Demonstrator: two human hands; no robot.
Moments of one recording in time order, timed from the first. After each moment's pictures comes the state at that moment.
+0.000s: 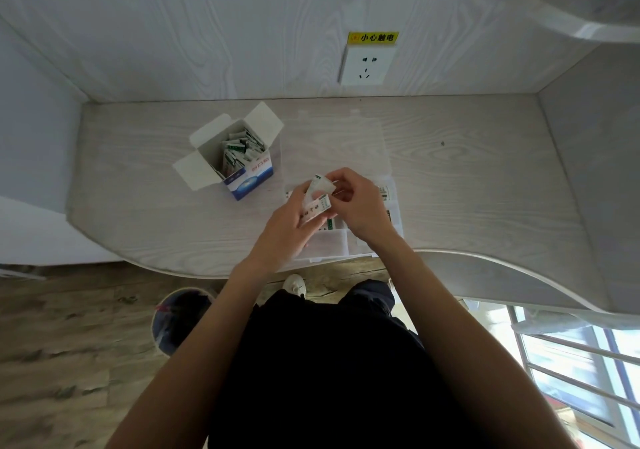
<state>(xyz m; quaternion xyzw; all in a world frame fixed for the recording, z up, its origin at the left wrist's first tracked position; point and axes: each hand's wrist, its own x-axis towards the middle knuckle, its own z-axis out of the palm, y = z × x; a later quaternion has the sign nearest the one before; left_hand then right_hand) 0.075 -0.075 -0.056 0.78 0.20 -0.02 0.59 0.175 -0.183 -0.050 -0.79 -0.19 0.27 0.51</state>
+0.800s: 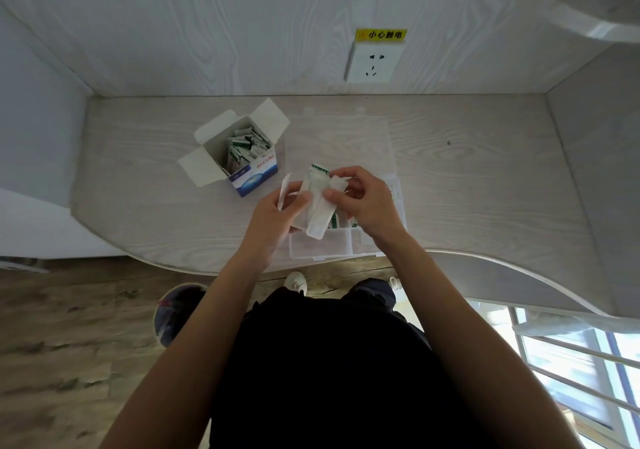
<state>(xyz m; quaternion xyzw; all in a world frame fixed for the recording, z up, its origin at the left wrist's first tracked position) 0.073 -0.062 -0.047 0.56 0.35 0.03 0.75 0.175 -0.186 -0.041 -0.76 -0.14 0.30 0.56</state>
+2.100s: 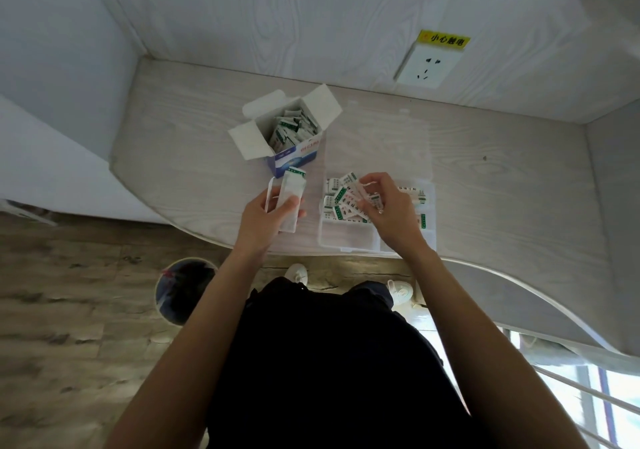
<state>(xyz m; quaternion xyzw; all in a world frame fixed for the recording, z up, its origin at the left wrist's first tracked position) 0.017 -0.036 -0.073 0.50 0.44 0.12 0.73 0.166 -0.187 -0.076 -0.85 -0.32 0.21 0.36</state>
